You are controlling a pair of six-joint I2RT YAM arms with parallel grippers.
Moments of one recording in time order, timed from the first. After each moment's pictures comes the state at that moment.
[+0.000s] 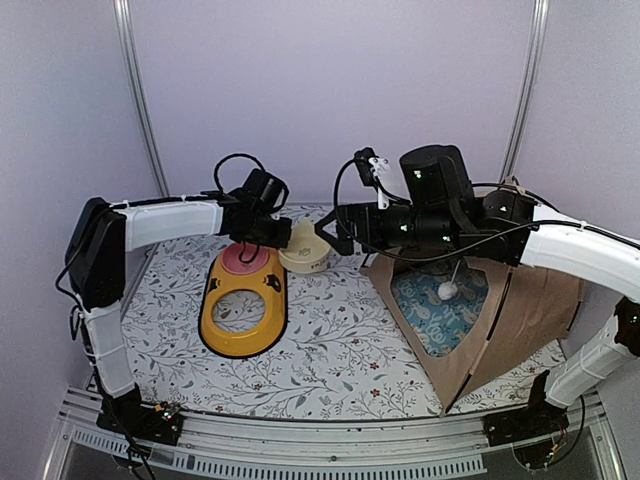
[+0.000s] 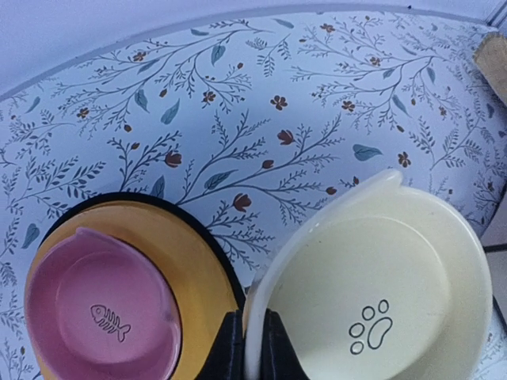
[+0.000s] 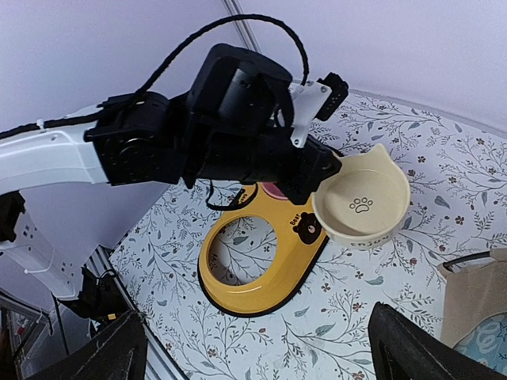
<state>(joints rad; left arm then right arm) -0.63 1.99 1.56 -0.40 -0.21 -0.29 1.04 1.46 1.41 -0.37 0.11 0.47</state>
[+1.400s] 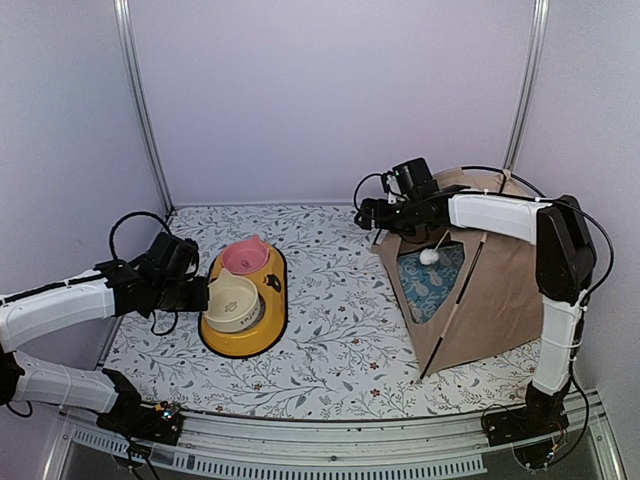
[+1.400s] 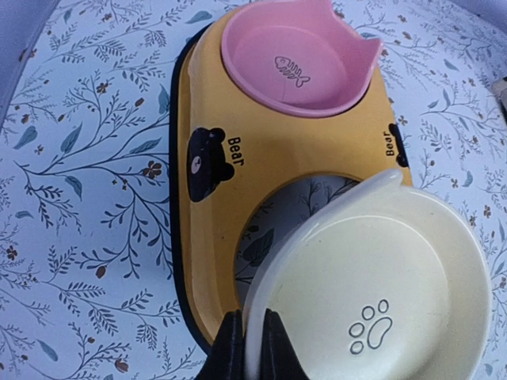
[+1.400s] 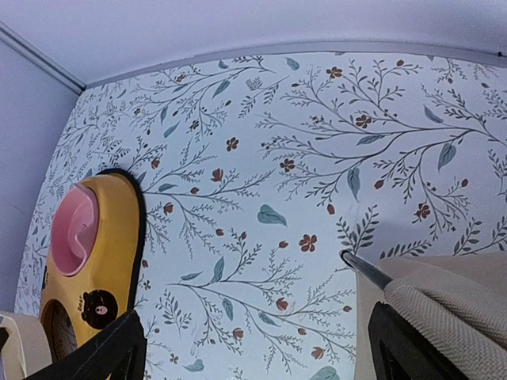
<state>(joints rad) -0.59 1.11 0.69 -0.48 -0.30 -0.54 0.55 1.98 1.57 -0.29 -0.06 0.46</state>
